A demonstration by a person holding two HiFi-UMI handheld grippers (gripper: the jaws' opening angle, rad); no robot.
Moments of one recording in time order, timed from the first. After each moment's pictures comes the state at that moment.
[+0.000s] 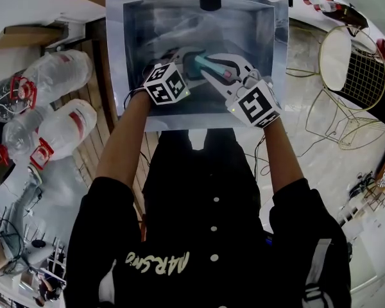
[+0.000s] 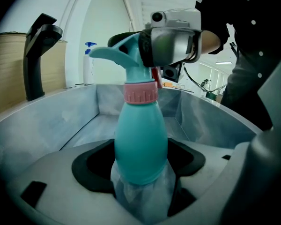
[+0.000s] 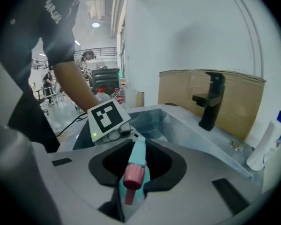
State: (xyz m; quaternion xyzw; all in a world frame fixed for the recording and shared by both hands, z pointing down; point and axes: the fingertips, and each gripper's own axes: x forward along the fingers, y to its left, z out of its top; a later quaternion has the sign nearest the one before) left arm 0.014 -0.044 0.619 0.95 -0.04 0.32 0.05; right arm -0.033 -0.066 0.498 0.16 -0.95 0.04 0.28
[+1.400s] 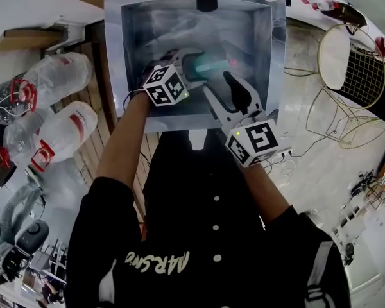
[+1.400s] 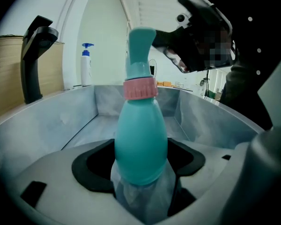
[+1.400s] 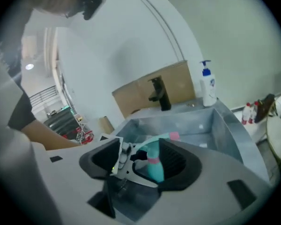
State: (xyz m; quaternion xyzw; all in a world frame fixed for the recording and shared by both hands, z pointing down) left arm 0.016 -0.042 0.619 0.95 -0.04 0.32 0.04; right arm 0.001 -0.042 0.459 0.43 -0.85 0.29 0.13
